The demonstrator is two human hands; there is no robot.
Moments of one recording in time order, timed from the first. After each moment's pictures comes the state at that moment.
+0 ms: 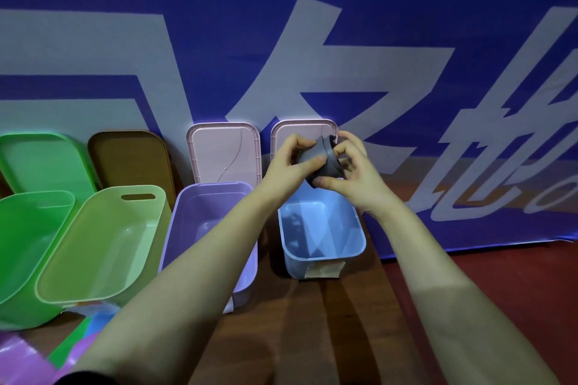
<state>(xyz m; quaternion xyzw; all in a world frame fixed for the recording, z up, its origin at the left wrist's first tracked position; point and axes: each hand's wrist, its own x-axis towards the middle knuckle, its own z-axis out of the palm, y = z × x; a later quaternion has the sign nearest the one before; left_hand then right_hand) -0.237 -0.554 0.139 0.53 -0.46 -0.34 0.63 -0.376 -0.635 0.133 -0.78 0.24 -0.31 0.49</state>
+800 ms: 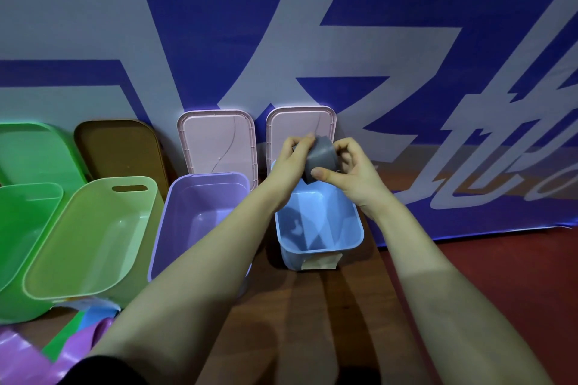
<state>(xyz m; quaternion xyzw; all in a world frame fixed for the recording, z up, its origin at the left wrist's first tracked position) -0.249 -0.576 0.121 0.61 -0.32 -0.42 0.60 -0.378 -0.634 0.120 -0.70 0.30 -0.29 0.57</state>
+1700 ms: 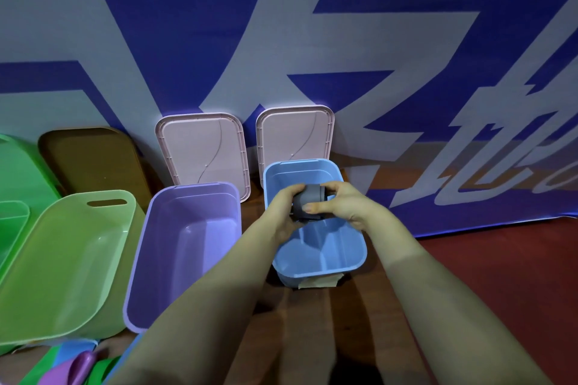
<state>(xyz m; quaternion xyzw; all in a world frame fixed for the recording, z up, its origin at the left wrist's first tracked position) -0.246 -0.604 0.041 0.59 -0.07 -0.58 0.56 -0.359 -0.686 0.050 -0.64 0.46 -0.09 0.61</state>
